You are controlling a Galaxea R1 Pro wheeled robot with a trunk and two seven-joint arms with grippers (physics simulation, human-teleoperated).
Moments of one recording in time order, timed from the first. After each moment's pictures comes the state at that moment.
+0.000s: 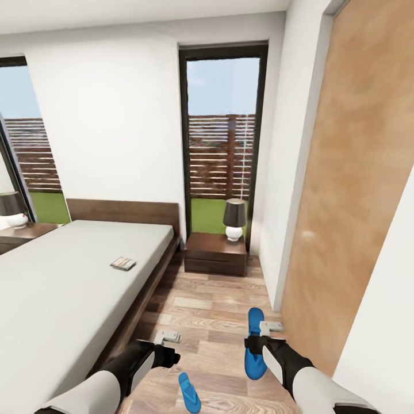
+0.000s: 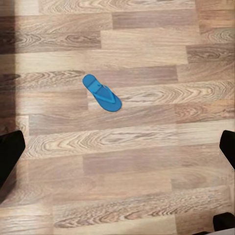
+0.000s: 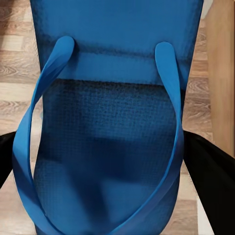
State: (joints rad) left arm -0.66 -0.07 -0.25 -0.27 0.12 0.36 -0.08; right arm -0.68 0.09 -0.07 -0.23 0.01 0.20 -0.09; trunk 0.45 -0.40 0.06
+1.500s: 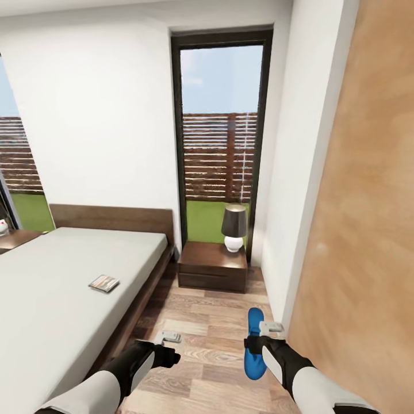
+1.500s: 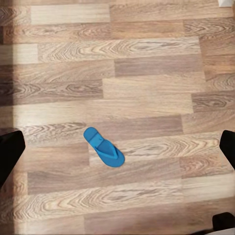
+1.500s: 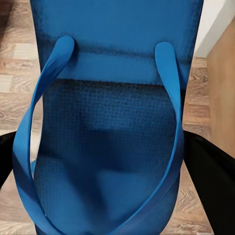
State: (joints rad) left arm -0.66 -0.07 -0.25 -0.27 0.12 0.36 -0.08; right arm -0.68 0.09 -0.07 -0.23 0.01 0.20 -0.09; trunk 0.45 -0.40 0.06
